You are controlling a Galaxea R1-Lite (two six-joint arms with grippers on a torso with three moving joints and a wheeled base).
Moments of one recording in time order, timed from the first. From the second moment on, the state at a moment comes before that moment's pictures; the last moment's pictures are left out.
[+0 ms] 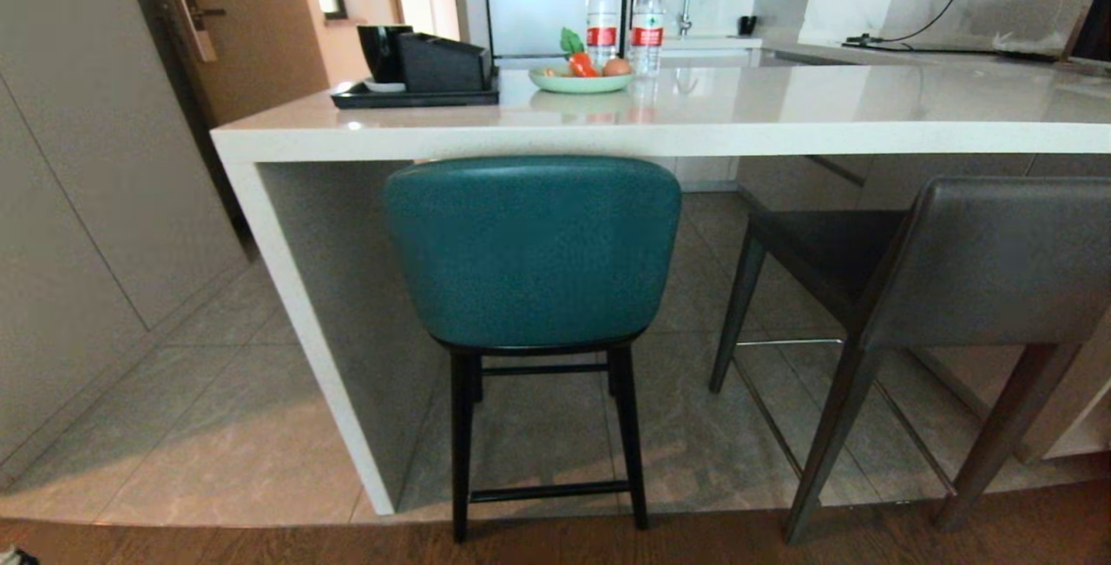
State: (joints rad) left arm -0.09 0.30 -0.34 0.00 -0.27 -0.02; right arm -0.15 0.30 -0.45 0.08 -0.09 -0.06
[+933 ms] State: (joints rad) left arm -0.08 0.28 -0.26 -0.09 -0.21 -0.10; right arm 0.04 0.28 -0.52 0.07 0.07 0.06
